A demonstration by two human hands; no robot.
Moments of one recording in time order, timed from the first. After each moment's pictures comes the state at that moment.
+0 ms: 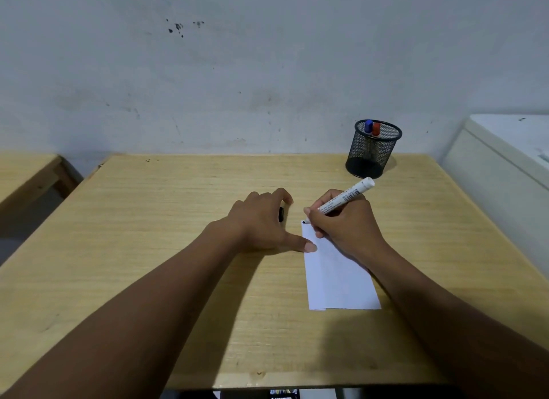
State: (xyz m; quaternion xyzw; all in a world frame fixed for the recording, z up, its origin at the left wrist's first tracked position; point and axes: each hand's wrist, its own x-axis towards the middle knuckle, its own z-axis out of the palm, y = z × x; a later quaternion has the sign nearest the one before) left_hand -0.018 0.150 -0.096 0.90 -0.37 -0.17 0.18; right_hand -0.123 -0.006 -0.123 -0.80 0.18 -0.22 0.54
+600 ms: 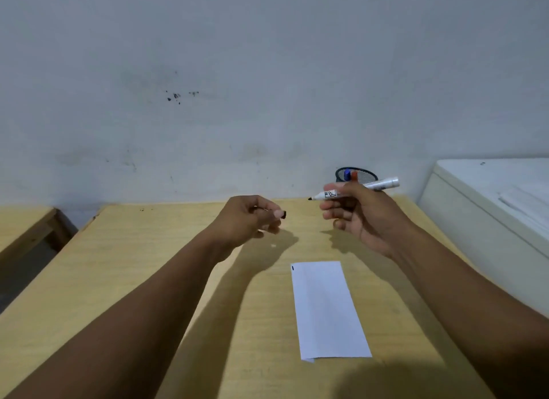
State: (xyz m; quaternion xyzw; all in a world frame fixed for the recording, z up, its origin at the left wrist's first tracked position) left_hand 0.015 0.146 -0.051 0.74 -0.27 -0.23 0.57; right_hand -0.116 -0.054 -0.025 -0.58 0.19 -0.16 0.77
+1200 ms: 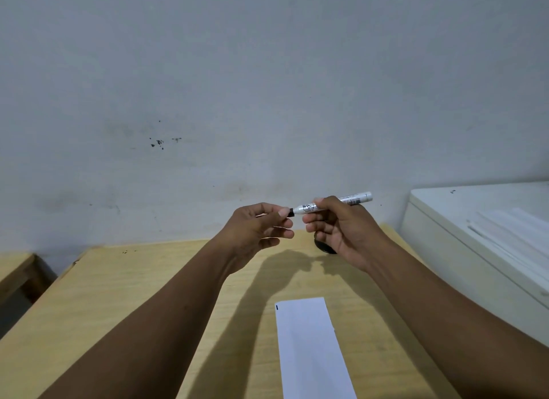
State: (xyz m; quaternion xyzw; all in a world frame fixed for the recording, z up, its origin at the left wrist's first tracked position) left_hand 0.010 0.094 -0.007 0.62 -0.26 -0.30 0.68; right_hand -0.105 -0.064 0.006 -0.57 0.18 -0.20 0.78
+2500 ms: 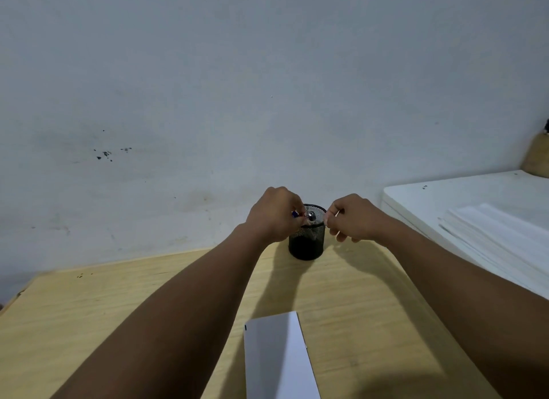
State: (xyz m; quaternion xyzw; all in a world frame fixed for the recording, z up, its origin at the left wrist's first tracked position) left_hand 0.023 -0.036 -0.001 0.83 -0.48 0.03 0.27; right_hand -0.111 -0.178 0.001 -0.89 0.29 -0.10 0.34
